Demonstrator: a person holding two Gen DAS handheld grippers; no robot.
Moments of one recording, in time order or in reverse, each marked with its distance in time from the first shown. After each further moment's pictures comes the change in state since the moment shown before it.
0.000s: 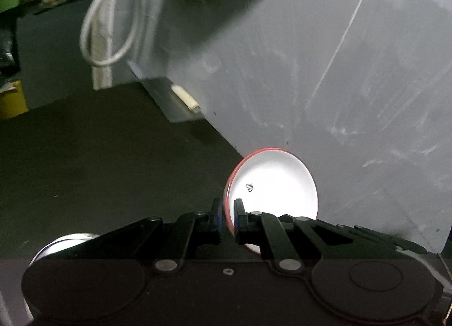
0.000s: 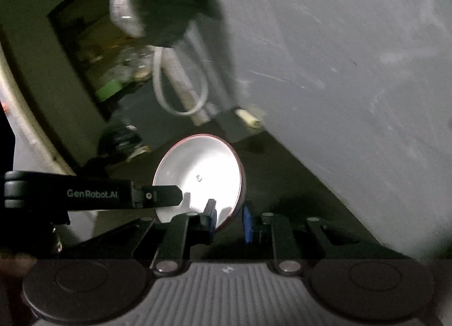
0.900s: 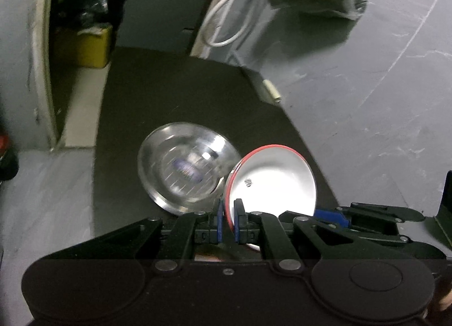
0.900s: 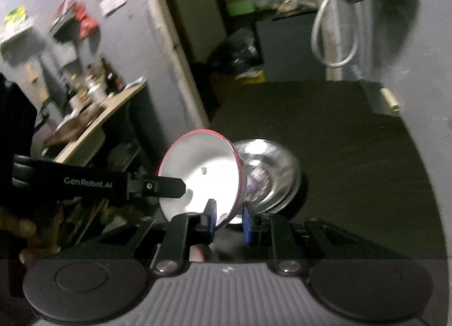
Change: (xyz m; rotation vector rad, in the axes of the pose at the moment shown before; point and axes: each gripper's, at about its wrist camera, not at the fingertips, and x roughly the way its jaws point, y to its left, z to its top) left arm -0.158 0.067 -0.145 -0.341 -0.057 0.152; right arm -0.067 0.134 -0.065 -0.484 0.325 0.345
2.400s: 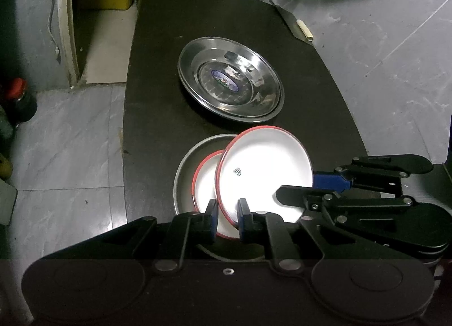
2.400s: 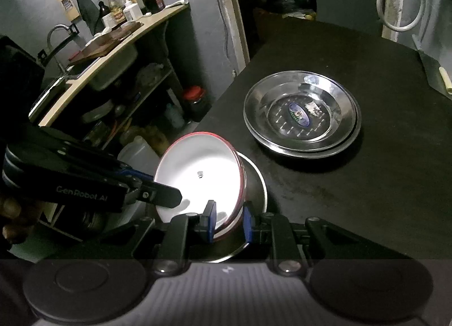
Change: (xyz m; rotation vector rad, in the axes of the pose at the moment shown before) left arm 0.002 0.022 -0.050 -0.075 0.238 0.071; right arm 0.030 0.031 -0.017 -0.168 0.279 0.076
